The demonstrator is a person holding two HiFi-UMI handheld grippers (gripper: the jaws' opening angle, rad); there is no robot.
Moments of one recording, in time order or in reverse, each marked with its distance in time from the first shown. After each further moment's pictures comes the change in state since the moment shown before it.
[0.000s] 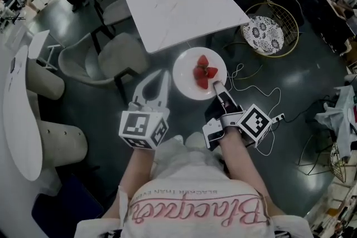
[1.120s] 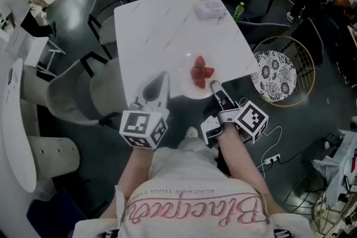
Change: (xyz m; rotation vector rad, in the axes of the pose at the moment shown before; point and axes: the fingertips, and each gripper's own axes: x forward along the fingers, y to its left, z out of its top) left arm 0.330 0.087 0.002 0.003 0.040 0.126; right arm 0.304 -0.039 0.200 0.022 0.153 0.026
